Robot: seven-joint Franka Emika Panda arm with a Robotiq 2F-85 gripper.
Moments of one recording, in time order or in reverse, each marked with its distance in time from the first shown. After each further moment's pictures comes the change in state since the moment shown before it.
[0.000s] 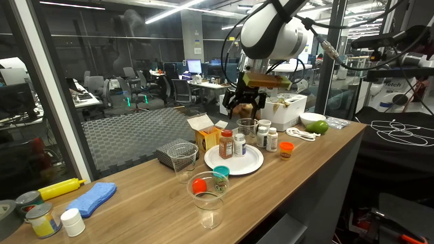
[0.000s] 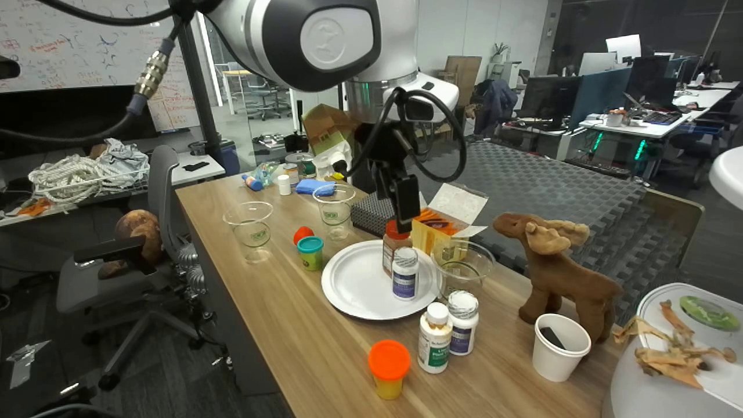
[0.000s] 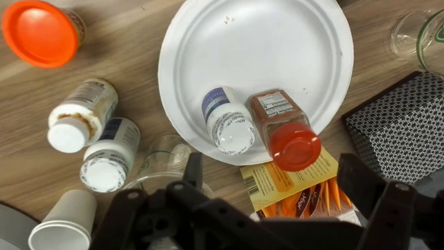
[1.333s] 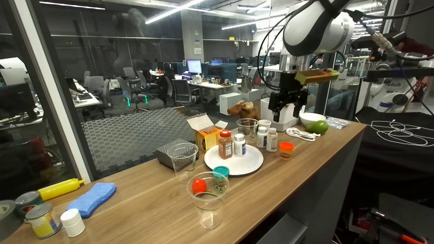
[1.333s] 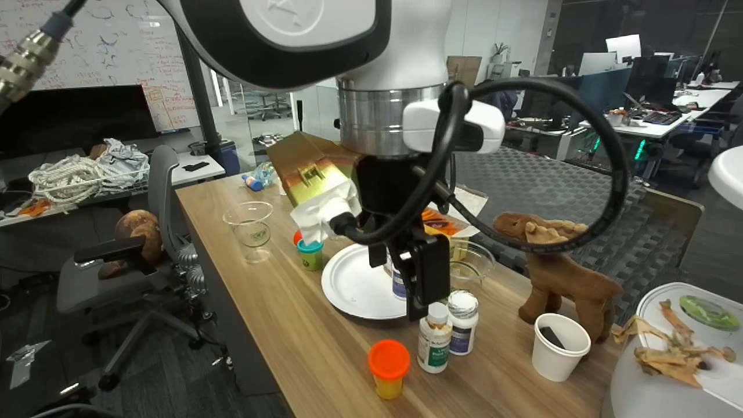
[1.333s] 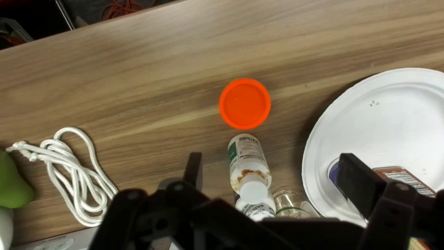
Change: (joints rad) arm -0.110 -0.172 -0.088 -0.206 -0.127 -0.114 -0.241
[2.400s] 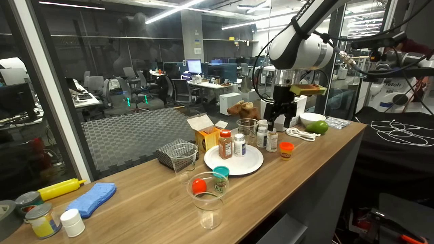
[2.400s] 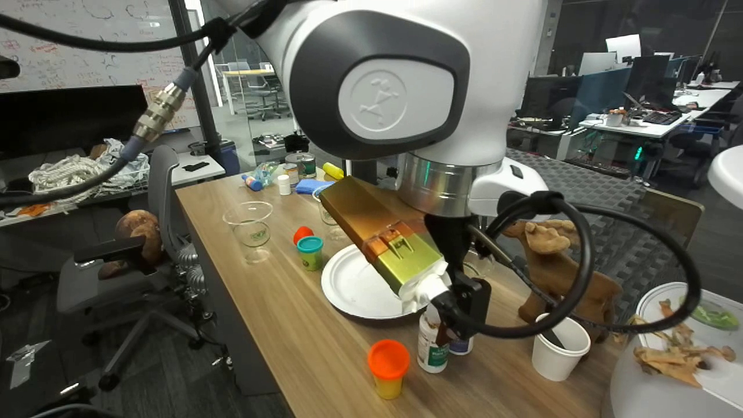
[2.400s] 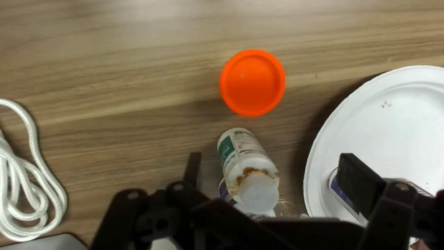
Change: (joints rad) arm -0.046 0.209 0.004 0.158 0.197 -0.024 -0.292
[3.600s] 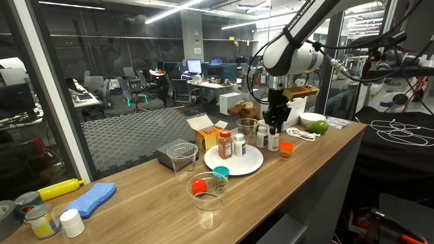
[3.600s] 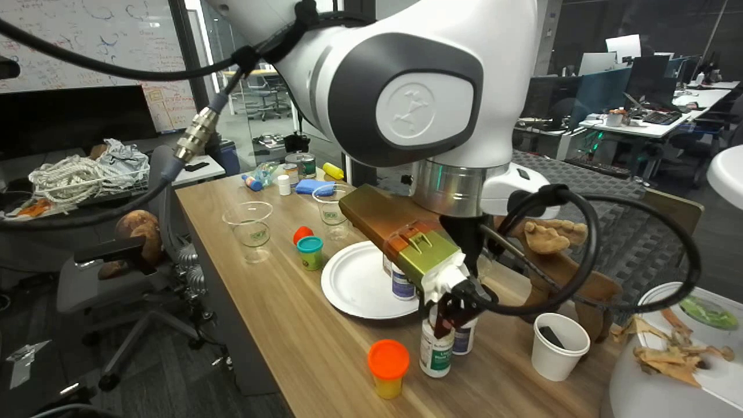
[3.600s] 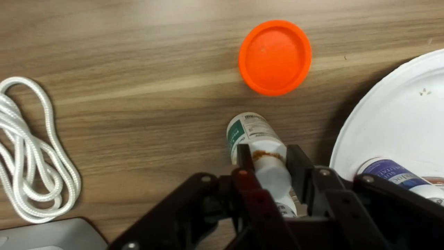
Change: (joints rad) arm 0.010 0.071 0.003 0.073 -0.105 0.000 0.091
